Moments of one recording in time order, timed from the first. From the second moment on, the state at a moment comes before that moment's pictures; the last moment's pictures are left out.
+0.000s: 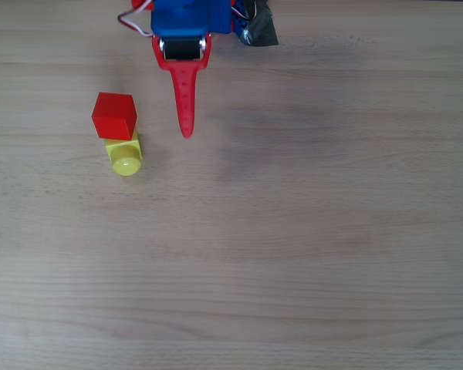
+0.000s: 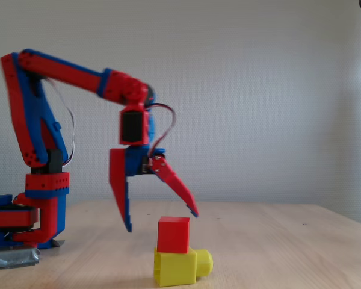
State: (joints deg) arm 11.4 116.1 130.9 66.1 -14.4
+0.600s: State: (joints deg) arm 5.7 179.2 171.7 56.6 -12.7
